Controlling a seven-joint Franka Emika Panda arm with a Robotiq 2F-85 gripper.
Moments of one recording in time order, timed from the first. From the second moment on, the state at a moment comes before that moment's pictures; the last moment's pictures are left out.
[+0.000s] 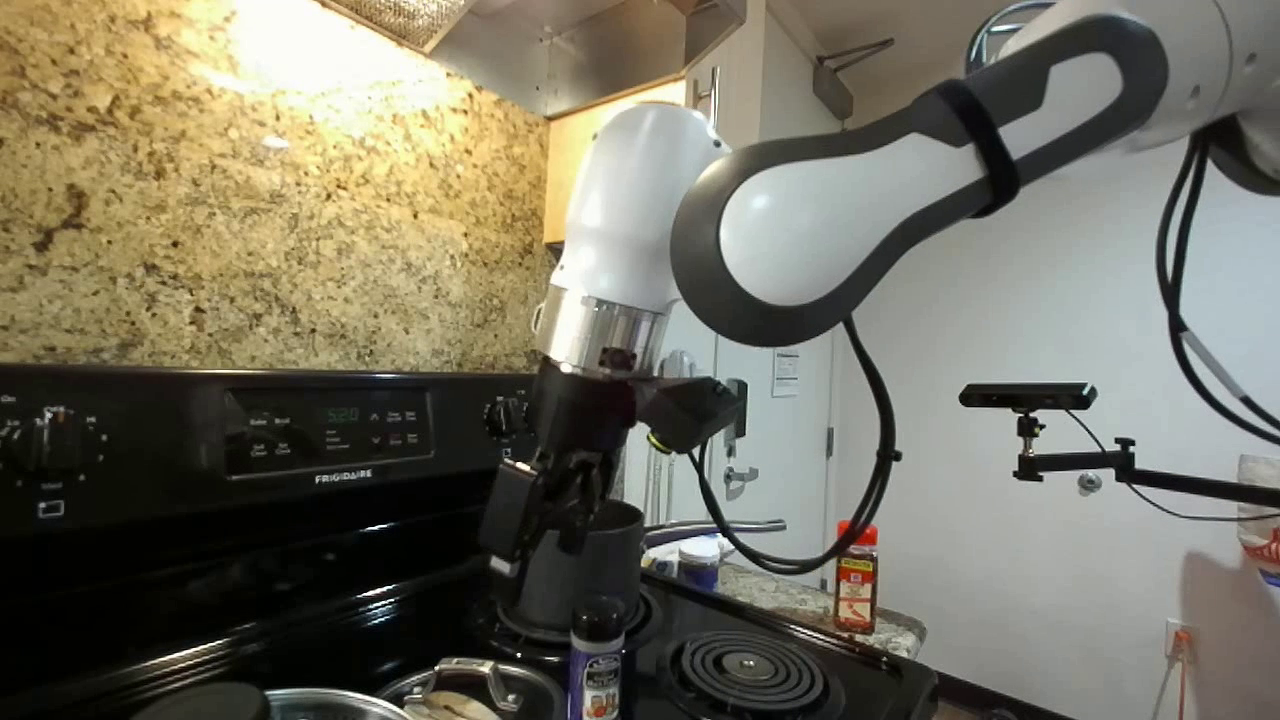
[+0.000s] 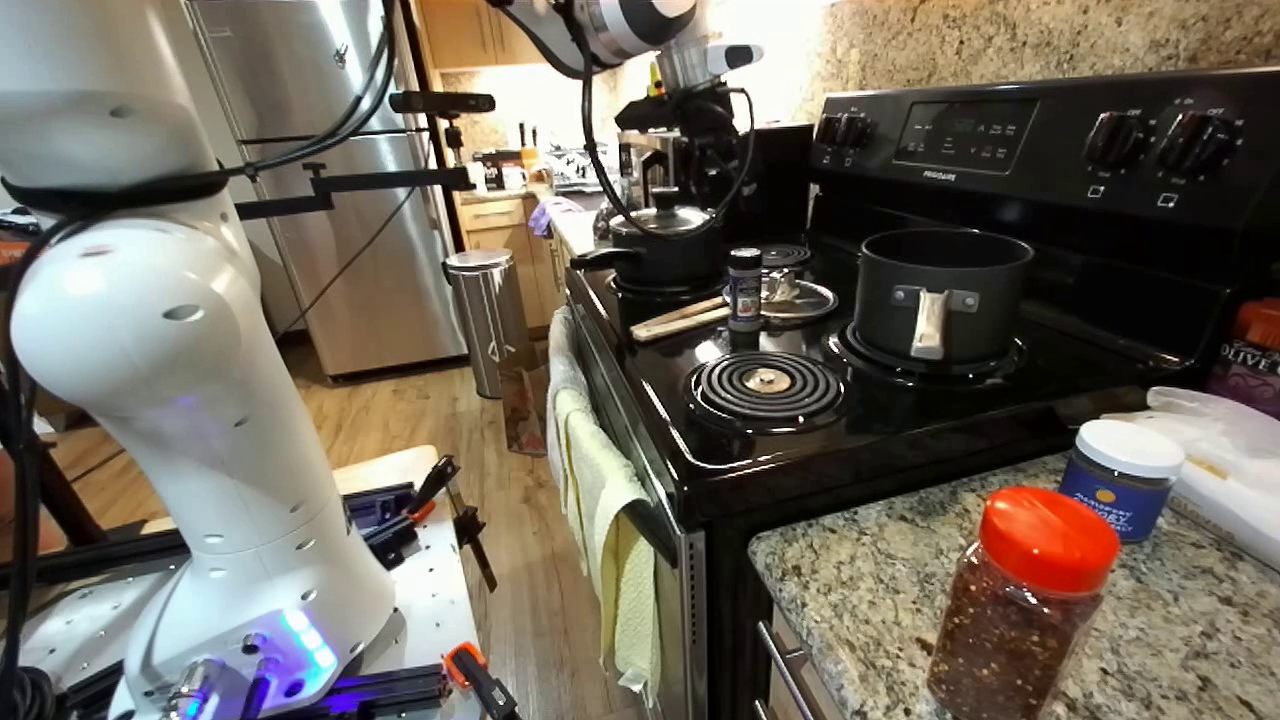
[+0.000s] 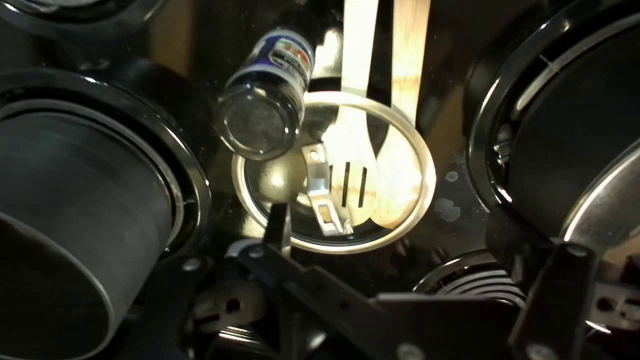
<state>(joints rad) 0.13 0.03 0.18 -2.03 -0.16 2.31 0.30</state>
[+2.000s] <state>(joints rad) 0.15 0.52 0.11 -1.47 -0.12 2.00 0.16</state>
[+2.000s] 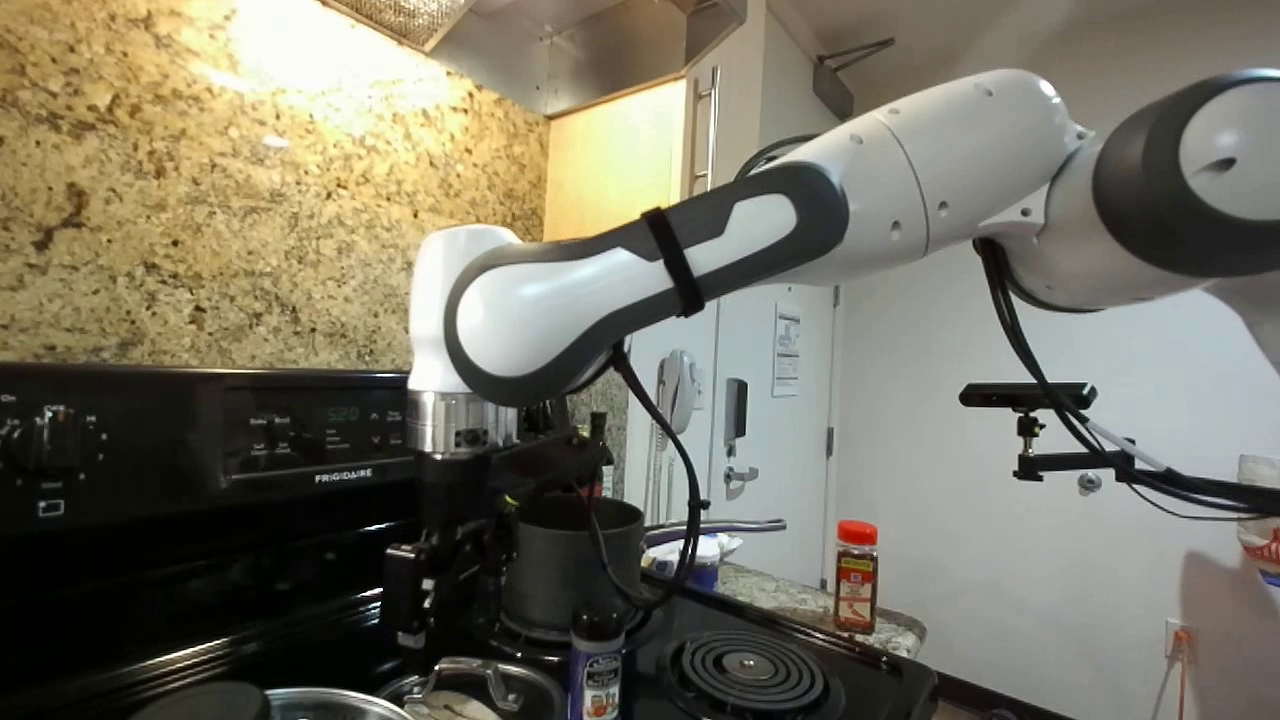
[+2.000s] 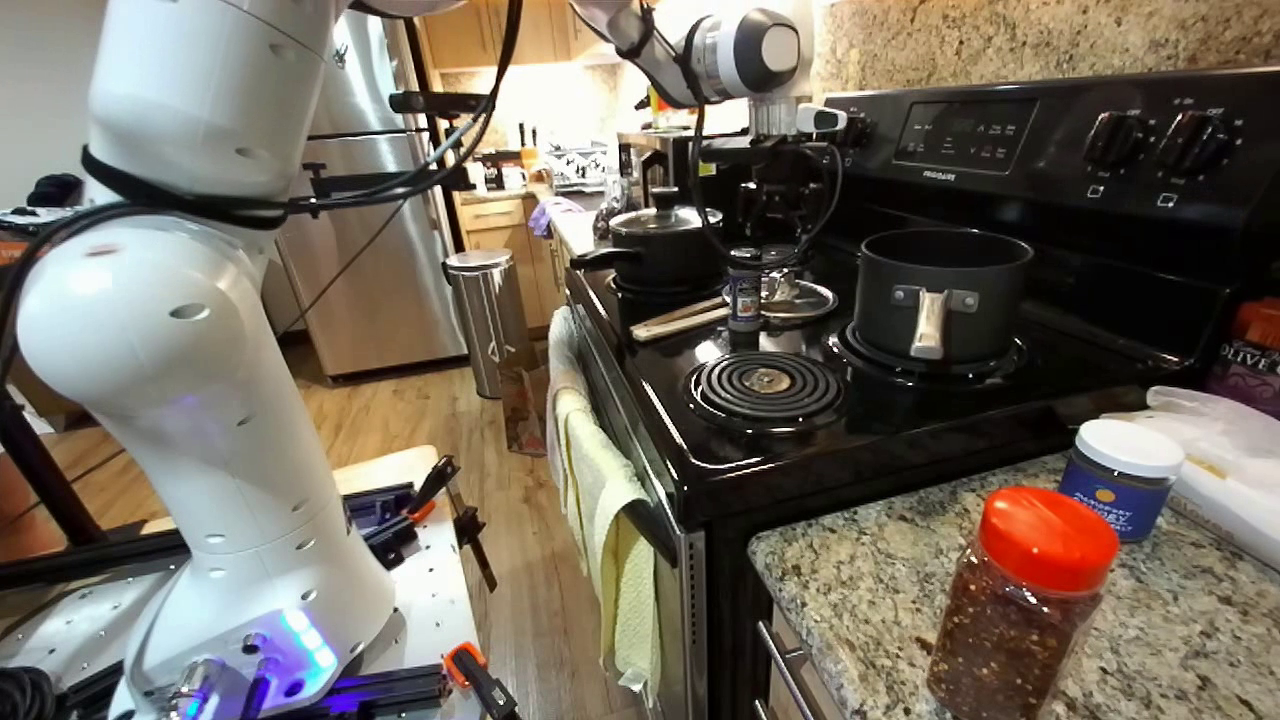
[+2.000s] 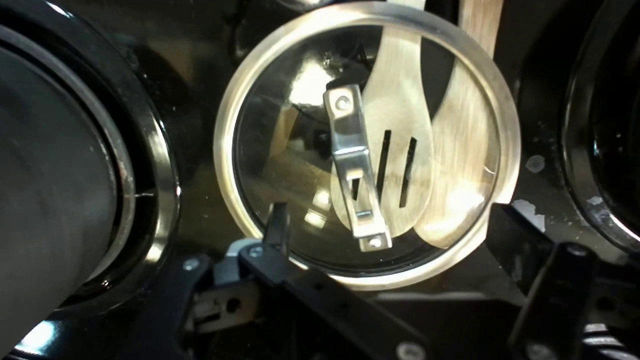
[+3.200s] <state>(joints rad) 0.16 0.56 0.09 -1.47 -0.12 2.00 0.16</state>
